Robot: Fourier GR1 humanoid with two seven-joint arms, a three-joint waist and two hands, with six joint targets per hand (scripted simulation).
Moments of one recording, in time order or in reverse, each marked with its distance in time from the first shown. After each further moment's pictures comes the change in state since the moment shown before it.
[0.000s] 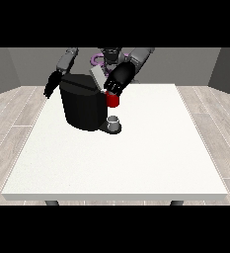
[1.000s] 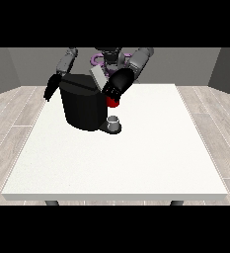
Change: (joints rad) left arm -0.017 0.028 0.016 0.009 -0.032 0.072 -0.083; right arm -0.028 -0.004 0.006 -0.005 0.014 -0.009 -0.001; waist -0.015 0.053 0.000
